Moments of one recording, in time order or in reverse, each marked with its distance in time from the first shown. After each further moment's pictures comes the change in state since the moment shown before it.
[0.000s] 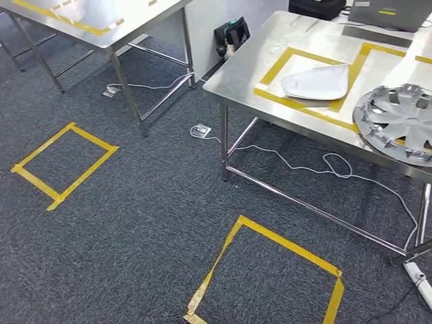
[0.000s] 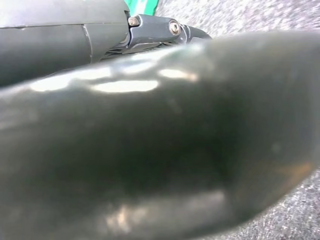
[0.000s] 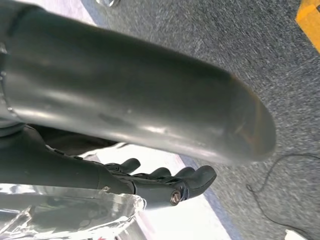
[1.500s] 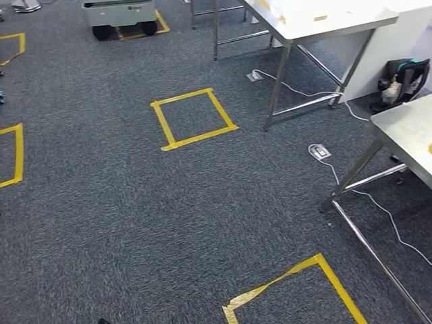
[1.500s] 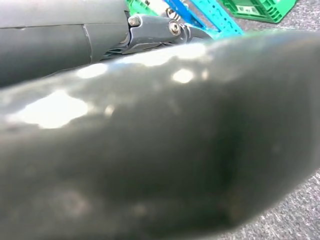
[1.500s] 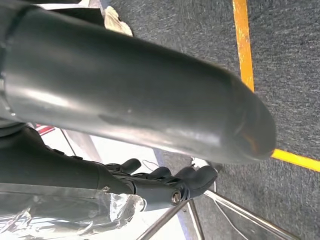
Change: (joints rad) left arm -0.001 -0.030 -0.095 0.000 -0.250 0.348 0.219; right arm -0.009 -0.008 -0.028 0.012 -0.017 -0.020 0.002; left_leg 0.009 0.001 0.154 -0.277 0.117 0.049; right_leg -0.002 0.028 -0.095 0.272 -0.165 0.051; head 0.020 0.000
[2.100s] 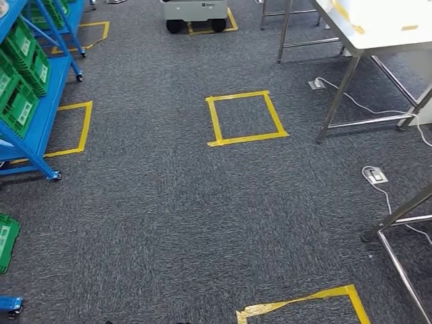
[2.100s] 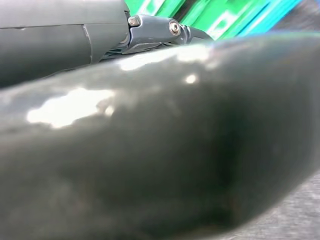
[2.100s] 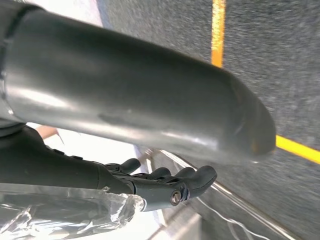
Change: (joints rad) left arm 0.006 -0.008 -0.027 0.000 -0.020 0.009 0.010; right arm -0.002 -0.002 -0.010 0.000 0.000 0.000 0.008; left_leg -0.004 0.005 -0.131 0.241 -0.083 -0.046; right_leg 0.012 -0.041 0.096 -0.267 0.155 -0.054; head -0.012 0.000
